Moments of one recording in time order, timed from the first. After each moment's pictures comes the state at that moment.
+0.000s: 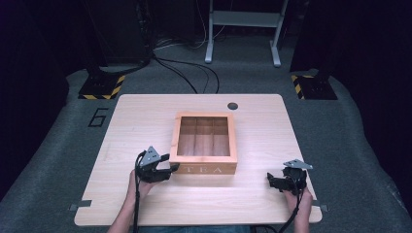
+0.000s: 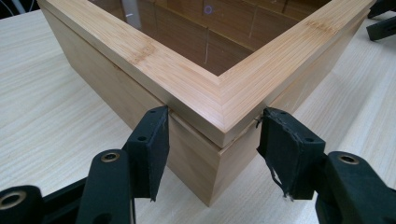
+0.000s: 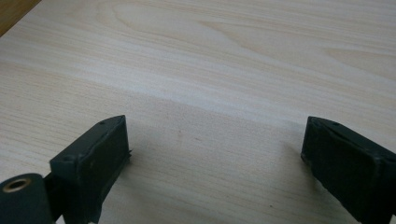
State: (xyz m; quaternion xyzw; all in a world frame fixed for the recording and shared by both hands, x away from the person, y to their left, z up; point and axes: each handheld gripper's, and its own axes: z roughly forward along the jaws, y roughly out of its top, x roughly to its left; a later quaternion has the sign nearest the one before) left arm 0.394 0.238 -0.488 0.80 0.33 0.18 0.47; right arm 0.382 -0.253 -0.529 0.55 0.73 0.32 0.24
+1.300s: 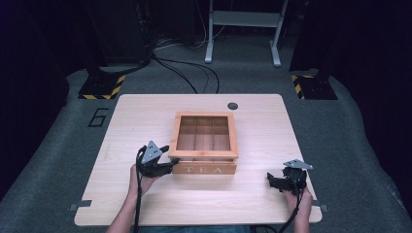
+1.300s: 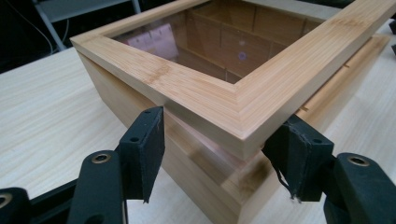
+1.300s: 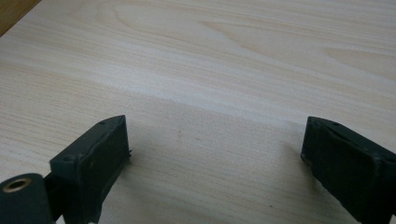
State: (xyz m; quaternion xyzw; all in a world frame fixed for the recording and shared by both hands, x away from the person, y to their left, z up) left arm 0.400 0.231 -0.471 0.78 0.32 0.24 0.48; right arm 0.382 -0.253 -0.529 0.55 0.73 0.32 0.24
